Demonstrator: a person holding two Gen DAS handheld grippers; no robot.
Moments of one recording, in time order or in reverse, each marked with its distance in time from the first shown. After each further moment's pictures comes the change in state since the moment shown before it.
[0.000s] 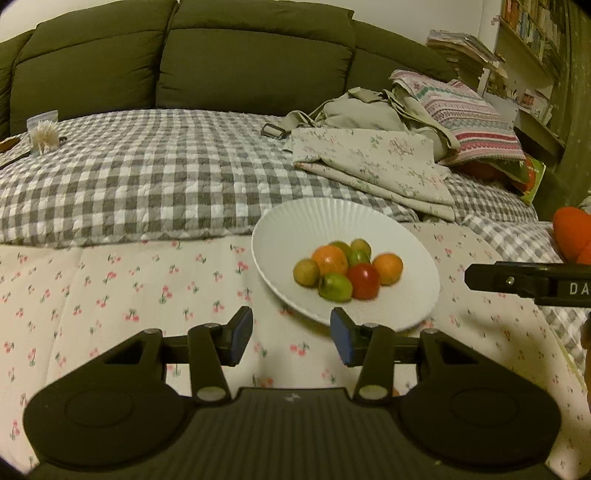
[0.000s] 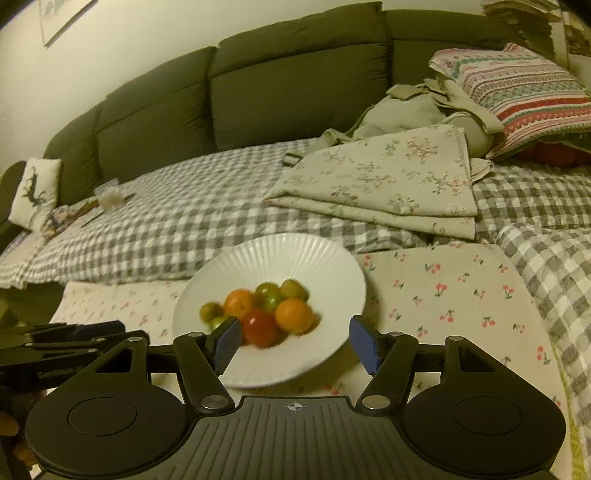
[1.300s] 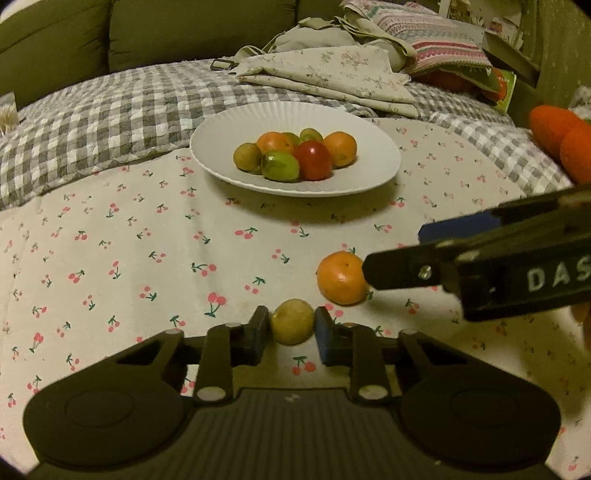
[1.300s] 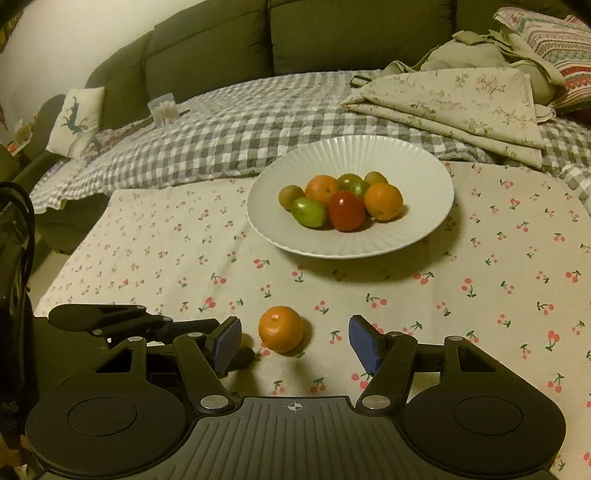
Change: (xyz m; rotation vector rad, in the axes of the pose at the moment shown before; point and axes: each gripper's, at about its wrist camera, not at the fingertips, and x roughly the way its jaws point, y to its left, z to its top) left arm 0.018 -0.033 -0.065 0.138 0.158 -0.037; right arm 0.014 0.046 -0.061 -0.085 0.197 0.105
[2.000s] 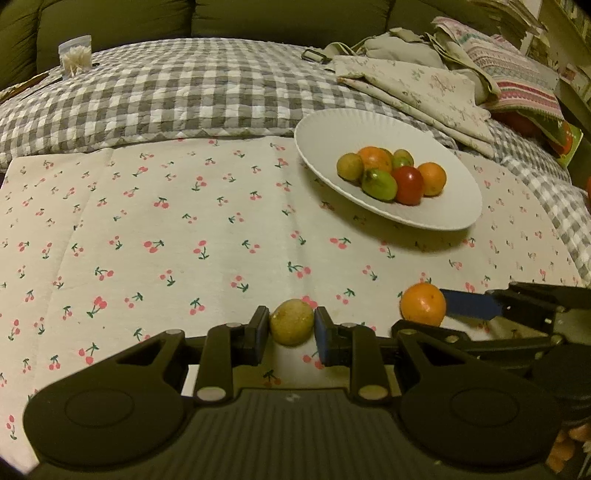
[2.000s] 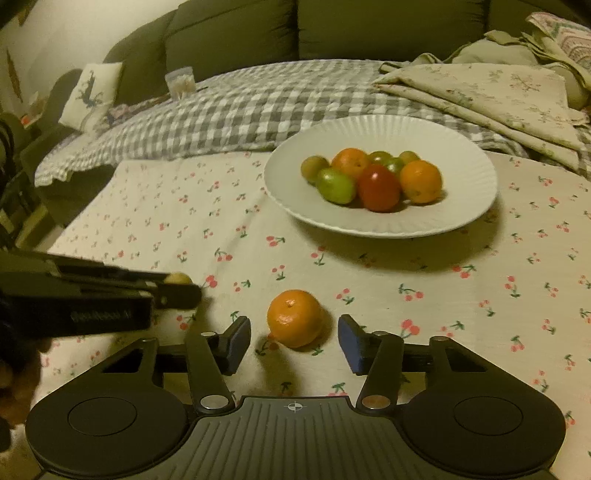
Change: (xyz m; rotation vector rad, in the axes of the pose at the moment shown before) left arm -0.010 0.050 0.009 -0.222 0.033 0.109; right arm 0.039 0.015 -0.016 -0.105 0.003 0.020
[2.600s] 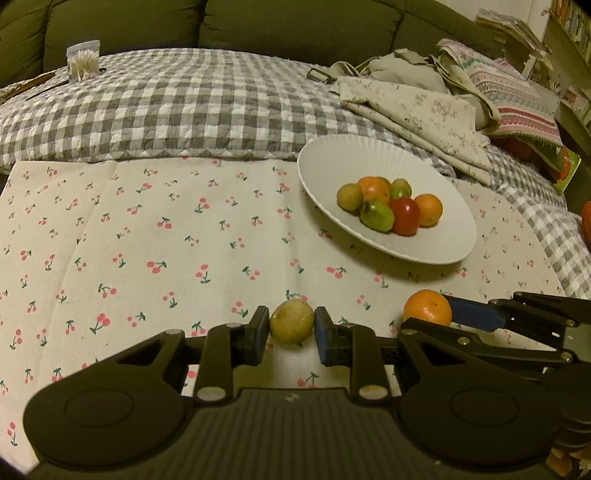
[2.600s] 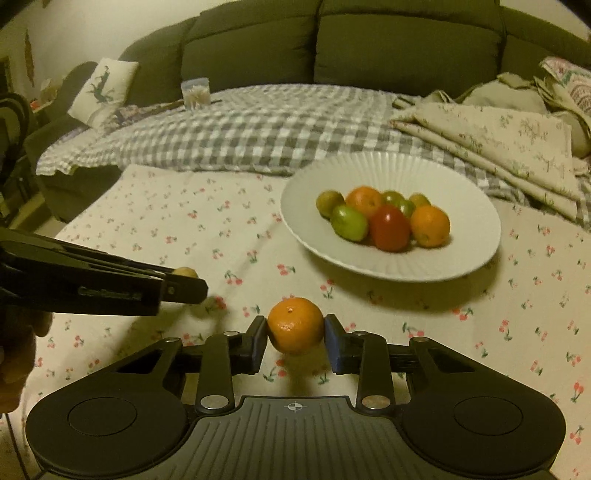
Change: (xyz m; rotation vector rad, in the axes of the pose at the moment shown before) left arm -0.009 0.002 0.011 -0.045 -0.046 -0.020; right arm -0.016 0.015 0.013 -0.075 -0.074 -0.031
